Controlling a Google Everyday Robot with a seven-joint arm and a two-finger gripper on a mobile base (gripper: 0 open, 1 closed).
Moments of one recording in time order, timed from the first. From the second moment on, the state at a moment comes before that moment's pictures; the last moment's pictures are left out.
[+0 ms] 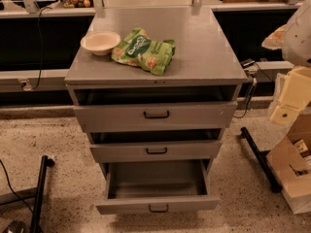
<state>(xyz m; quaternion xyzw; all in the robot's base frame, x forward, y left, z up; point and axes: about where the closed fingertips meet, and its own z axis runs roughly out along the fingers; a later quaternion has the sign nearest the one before) 0.438 -0.215 0.983 -0.60 0.78 -0.04 0.17</state>
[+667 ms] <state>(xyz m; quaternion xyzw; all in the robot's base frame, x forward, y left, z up) 0.461 -0.204 0.924 -0.60 0.78 -0.04 0.18</state>
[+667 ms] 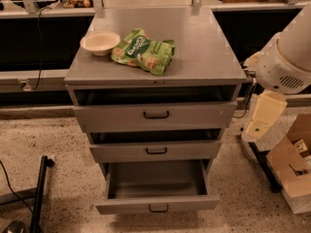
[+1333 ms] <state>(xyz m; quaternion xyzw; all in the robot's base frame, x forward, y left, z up) 0.468 -0.194 0.879 -0.60 0.78 0.00 0.17</state>
